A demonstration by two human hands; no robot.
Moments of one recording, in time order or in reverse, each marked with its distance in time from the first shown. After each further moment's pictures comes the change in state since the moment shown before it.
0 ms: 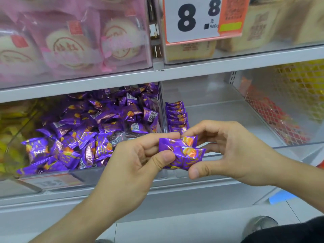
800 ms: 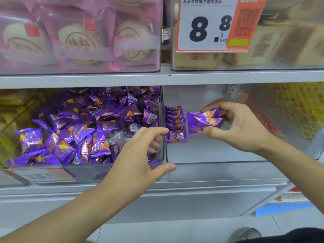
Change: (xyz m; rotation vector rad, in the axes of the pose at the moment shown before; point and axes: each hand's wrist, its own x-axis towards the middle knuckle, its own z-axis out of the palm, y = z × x) left_hand 0.022 -0.039 -0.006 0.650 0.187 0.197; right_hand 0.042 0.025 -0.058 -0.384 0.273 -0.074
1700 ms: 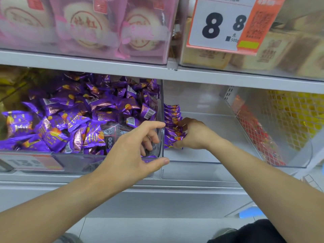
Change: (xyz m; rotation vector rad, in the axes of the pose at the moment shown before) left_hand 0.003 -0.018 0.005 -0.106 0.013 0.055; right_hand 0.044 0.024 0.069 -0.492 -0.321 0.300
